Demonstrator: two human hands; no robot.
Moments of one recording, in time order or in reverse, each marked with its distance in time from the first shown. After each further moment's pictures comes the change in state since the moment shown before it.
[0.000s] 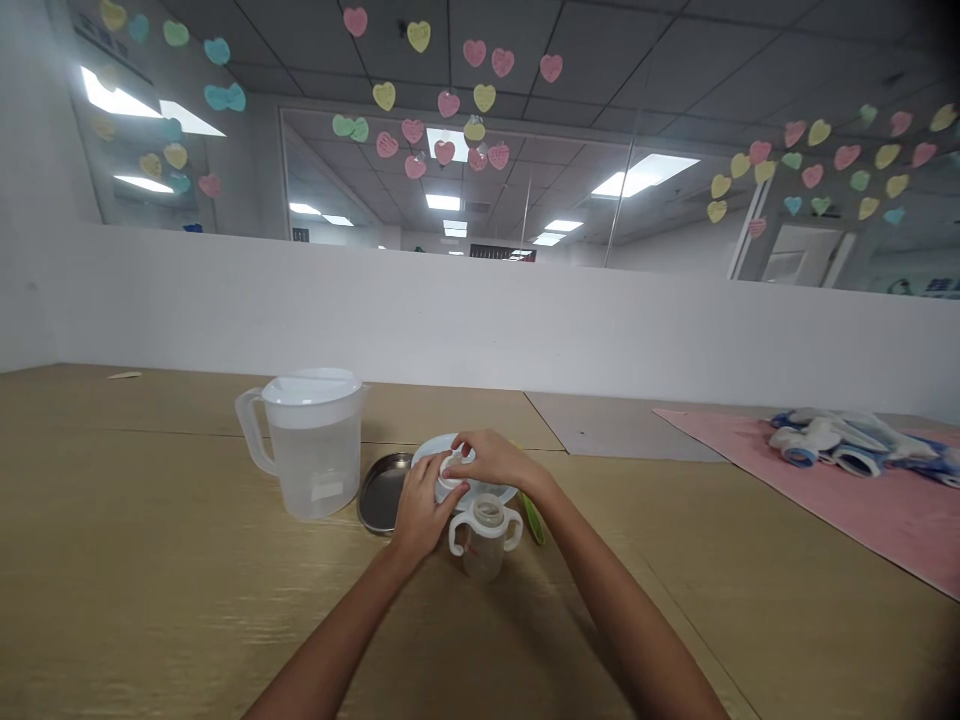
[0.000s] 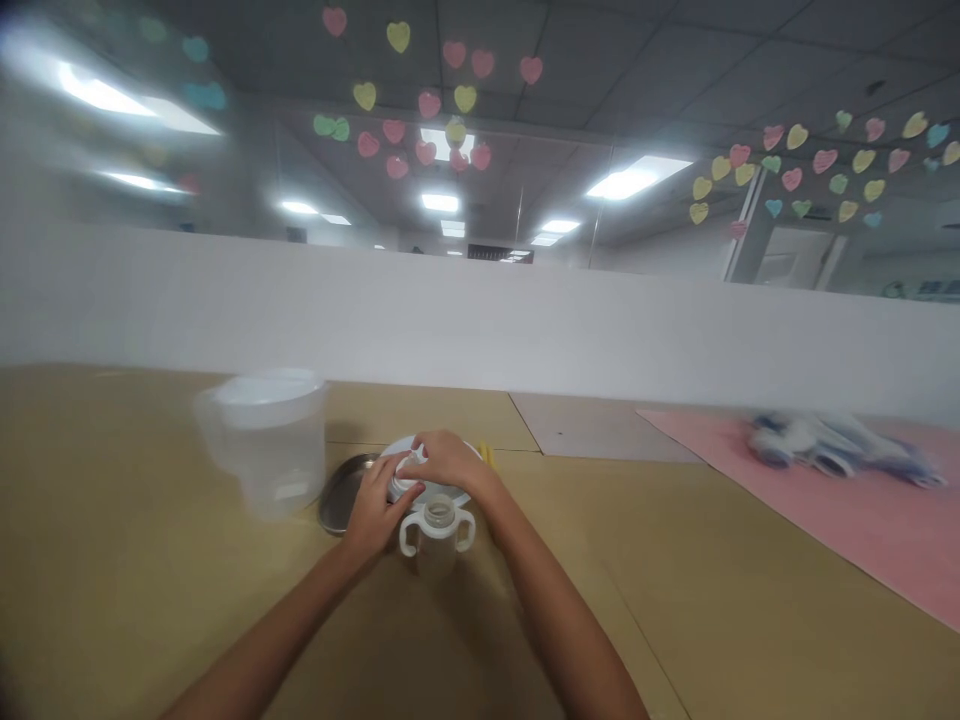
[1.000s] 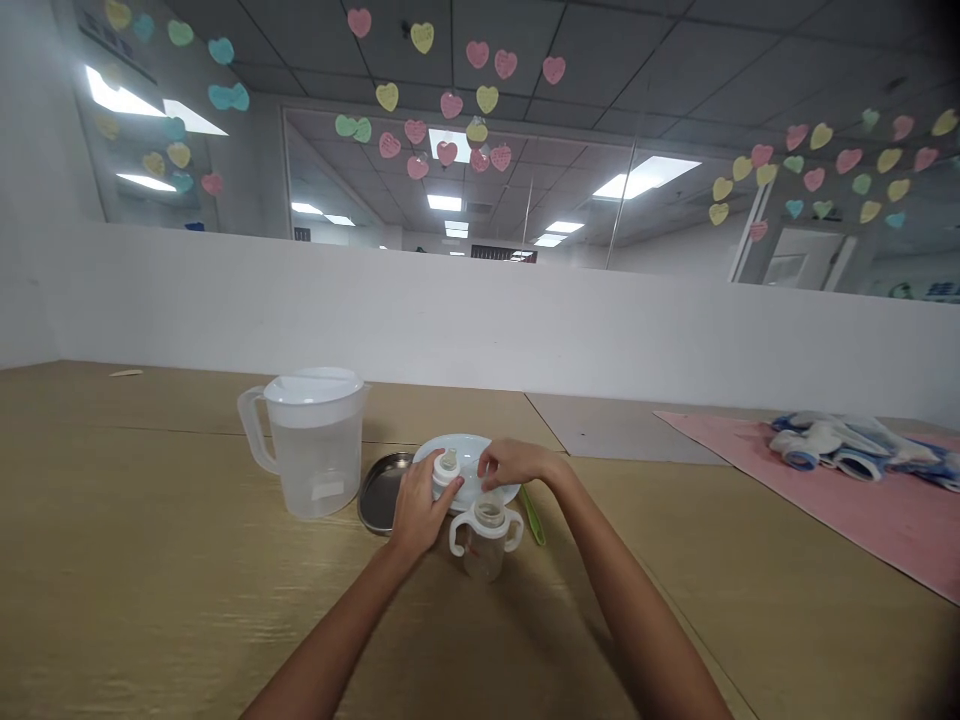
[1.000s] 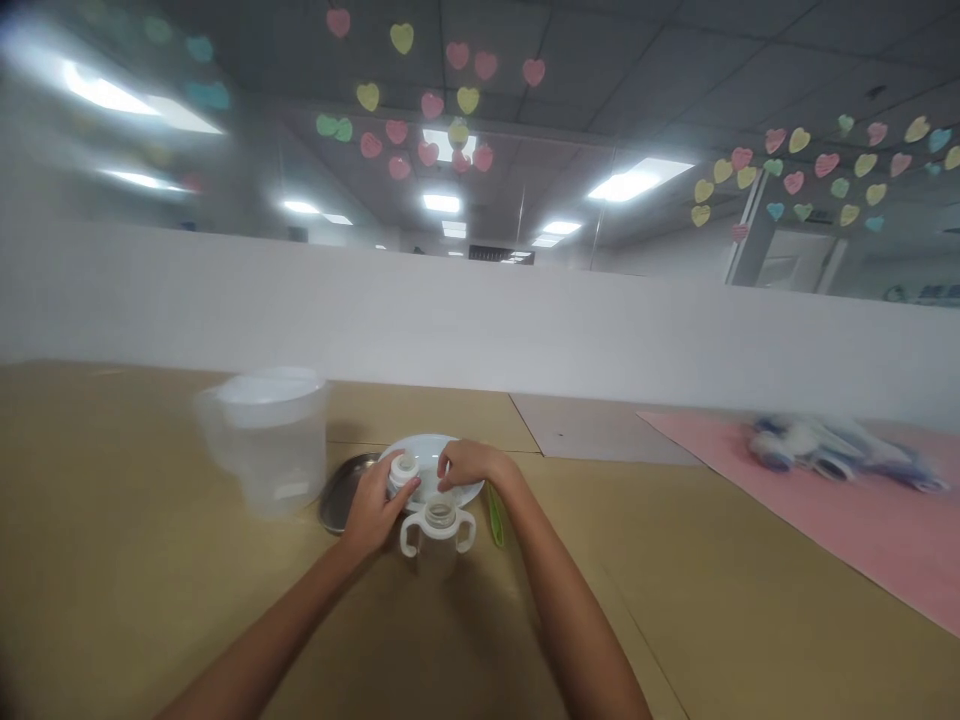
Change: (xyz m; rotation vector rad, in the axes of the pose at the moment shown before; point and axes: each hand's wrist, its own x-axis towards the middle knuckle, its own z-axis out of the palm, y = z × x) left_hand -0.002 -0.011 0.006 0.064 0.037 -0.051; right_hand -0.007 0.009 -0.022 -0.230 -0.317 0.144
